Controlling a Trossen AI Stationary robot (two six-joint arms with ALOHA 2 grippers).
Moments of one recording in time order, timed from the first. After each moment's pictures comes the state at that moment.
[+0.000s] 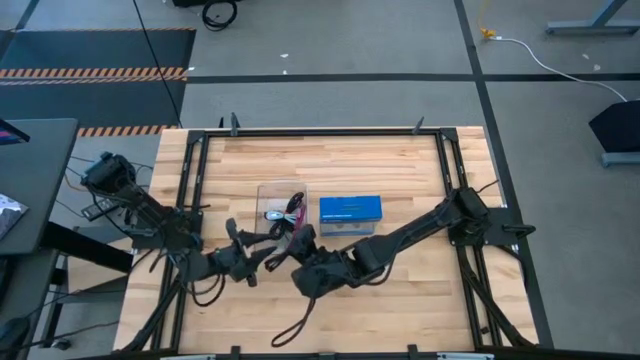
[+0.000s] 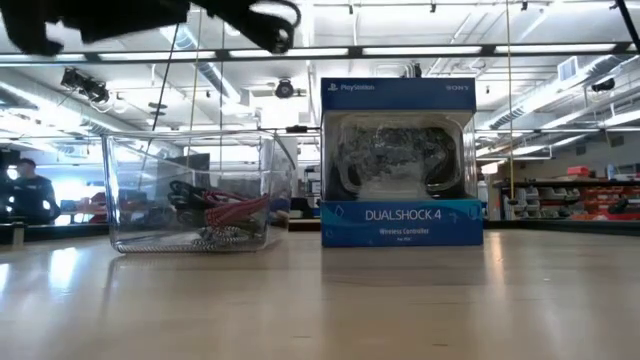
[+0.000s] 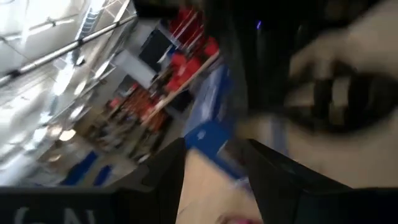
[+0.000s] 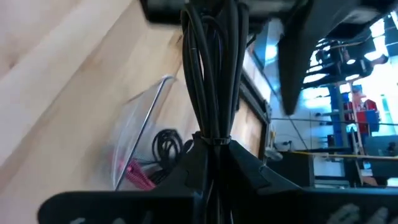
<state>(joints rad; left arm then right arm) -0.78 1.27 0.44 0.79 -1.17 0.71 0.43 2.06 1.82 -0.51 0.72 -0.55</state>
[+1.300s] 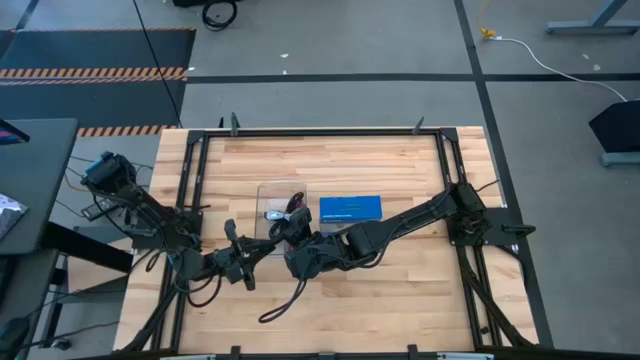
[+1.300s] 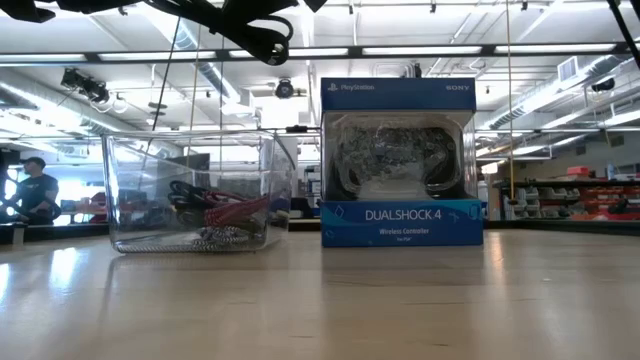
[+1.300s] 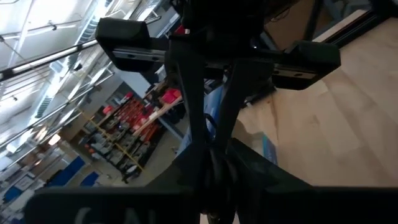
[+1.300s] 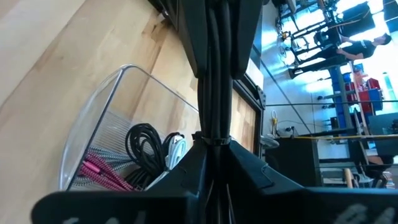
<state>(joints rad) -0.80 1.27 0.44 0.88 -1.14 0.72 0.35 2.07 1.86 -0.53 0.69 -0.53</state>
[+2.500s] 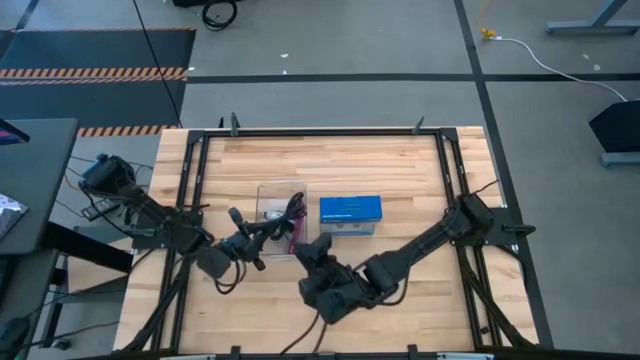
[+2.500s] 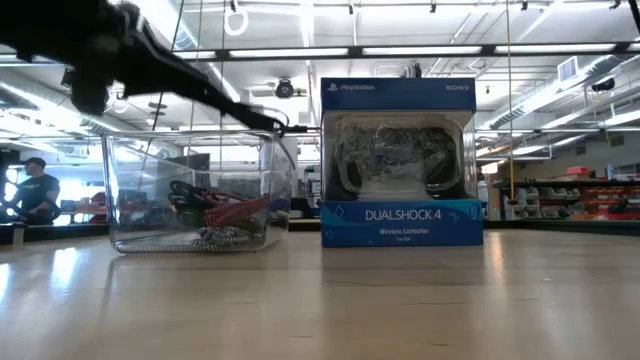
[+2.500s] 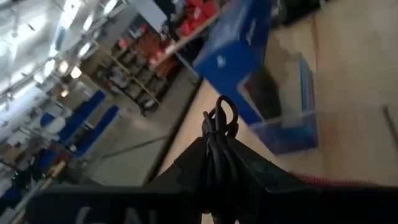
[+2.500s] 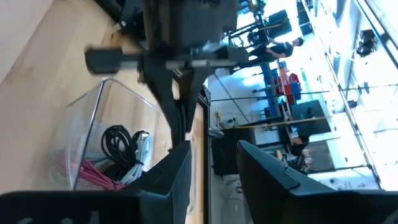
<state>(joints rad) -0.65 1.28 0.44 0.47 -1.22 0.34 0.53 2.07 1.86 -0.49 1.07 -0.52</state>
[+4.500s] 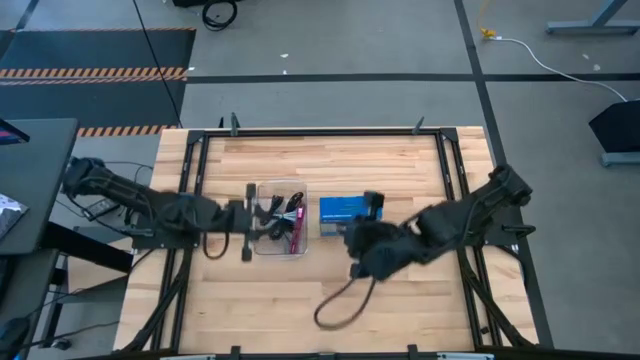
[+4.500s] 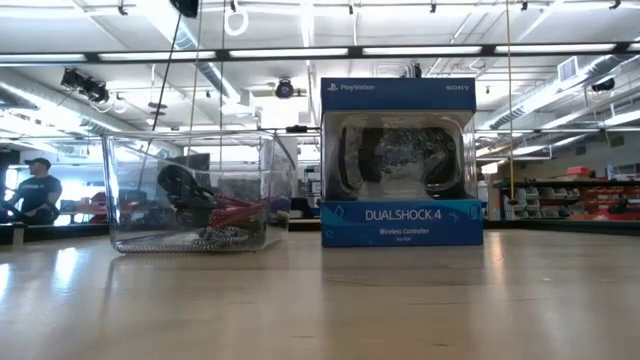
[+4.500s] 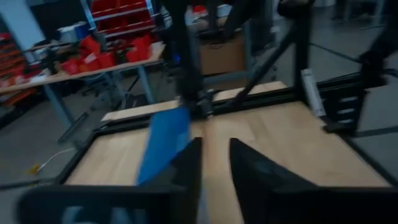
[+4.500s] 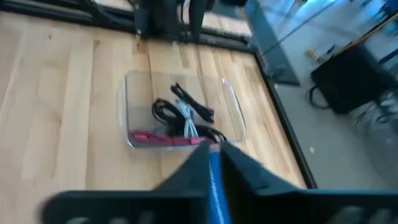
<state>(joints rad) -0.33 0.97 0.66 0.22 -0.35 0.14 0.50 1.72 1.86 -1.03 0.77 0.26</state>
